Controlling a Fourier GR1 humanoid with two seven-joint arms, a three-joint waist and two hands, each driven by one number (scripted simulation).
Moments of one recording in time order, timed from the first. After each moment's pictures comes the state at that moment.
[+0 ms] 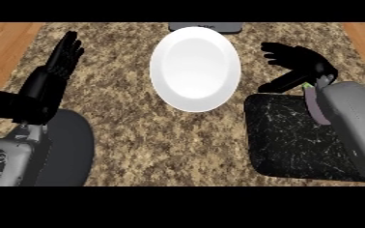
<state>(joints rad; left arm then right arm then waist) -0.28 0.36 -0.02 -1.59 0.13 0.02 0.09 -0.68 -0.50 0.21 -0.93 -0.27 0.26 0.37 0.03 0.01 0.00</state>
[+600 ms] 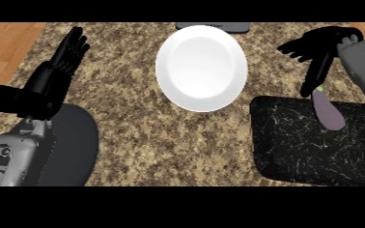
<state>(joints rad) -0.32 0.35 -0.03 -1.58 0.13 0.01 0.10 -0.99 -0.63 0.40 -0.66 -0.15 0.81 0.61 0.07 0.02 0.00</state>
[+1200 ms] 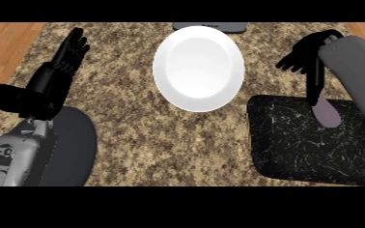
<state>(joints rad) -0.32 0.33 -0.02 -1.58 0.11 0.01 0.10 -1.09 -0.56 0.52 -0.42 -0.03 1.06 0.59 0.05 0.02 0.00</state>
